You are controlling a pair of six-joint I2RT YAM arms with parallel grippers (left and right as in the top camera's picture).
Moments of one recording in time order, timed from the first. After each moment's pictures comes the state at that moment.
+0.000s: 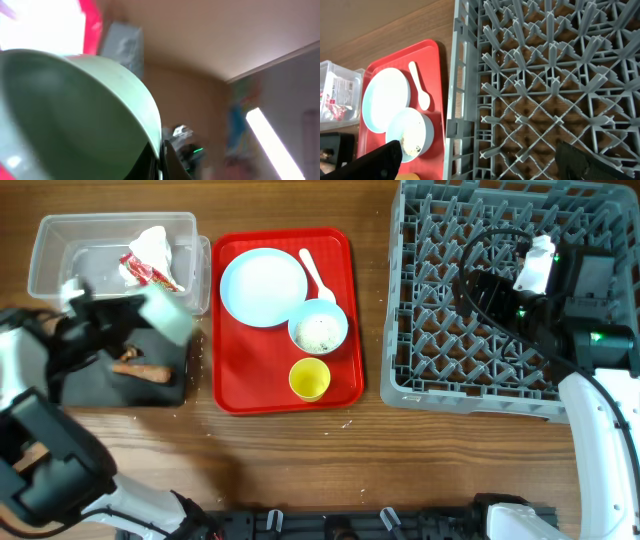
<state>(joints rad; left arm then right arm) 0.61 1.82 1.26 -1.09 1.48 -0.09 -0.08 1.28 1.19 -0.76 -0.31 0.25</state>
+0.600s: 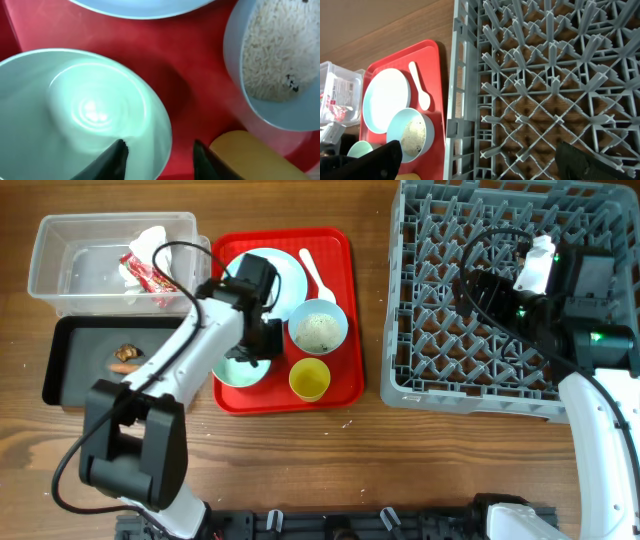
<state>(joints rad) -0.34 1.79 1.26 -0.94 0.04 -0.36 -0.08 1.28 1.19 -0.76 -0.31 0.25</state>
